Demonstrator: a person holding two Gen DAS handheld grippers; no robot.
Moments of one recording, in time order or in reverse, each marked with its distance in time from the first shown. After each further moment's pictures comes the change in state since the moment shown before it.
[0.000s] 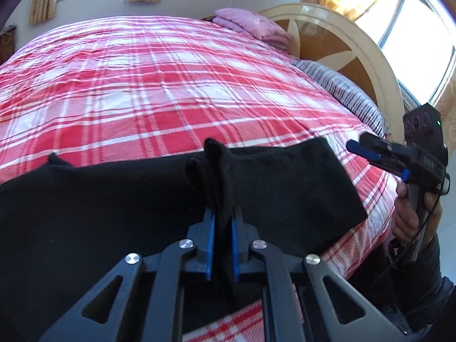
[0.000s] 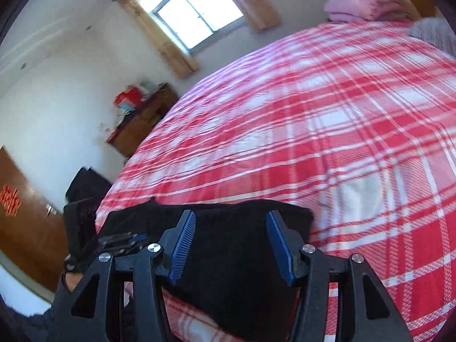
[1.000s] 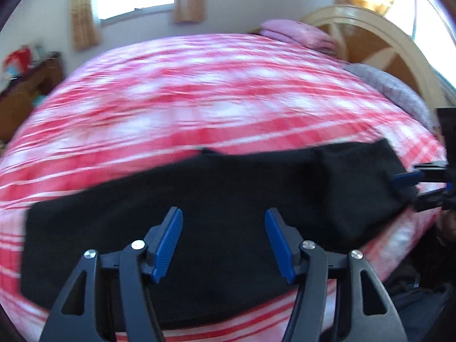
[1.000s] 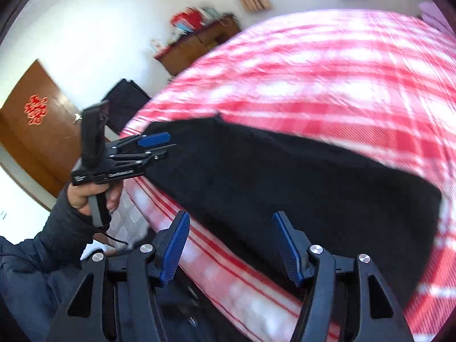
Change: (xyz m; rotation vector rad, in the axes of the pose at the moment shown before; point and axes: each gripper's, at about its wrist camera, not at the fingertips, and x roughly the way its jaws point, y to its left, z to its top) left arm -0.078 0.087 -0.024 0.039 -0.087 0.385; right arm 0.078 0.106 -0.036 -0.294 0.318 0.185
